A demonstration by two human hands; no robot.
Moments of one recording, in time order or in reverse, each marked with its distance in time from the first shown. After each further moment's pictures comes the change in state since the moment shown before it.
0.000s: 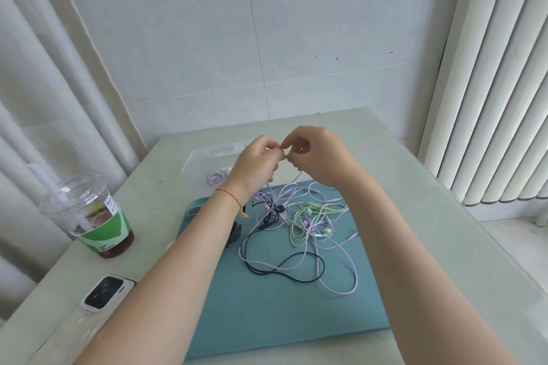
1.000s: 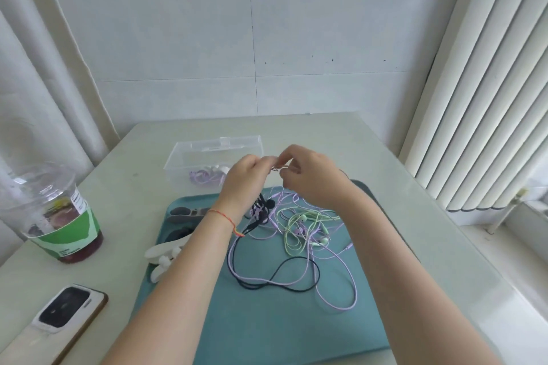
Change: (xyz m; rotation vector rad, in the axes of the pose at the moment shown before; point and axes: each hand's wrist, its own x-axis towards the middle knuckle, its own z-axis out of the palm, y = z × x) left_hand -0.002 -0.034 -0.001 -0.072 0.085 -0.106; right_hand -0.001 0.000 0.024 -0.150 -0.178 0.106
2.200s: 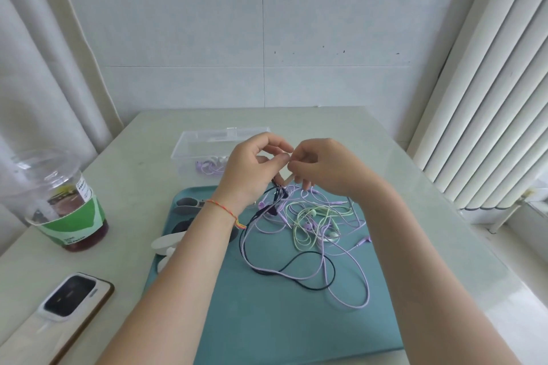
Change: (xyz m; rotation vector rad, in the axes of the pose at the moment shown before) left_hand -0.003 0.003 -0.018 -0.103 -0.055 0.280; right_hand 0.008 0.001 -0.006 0.153 -0.080 0.030
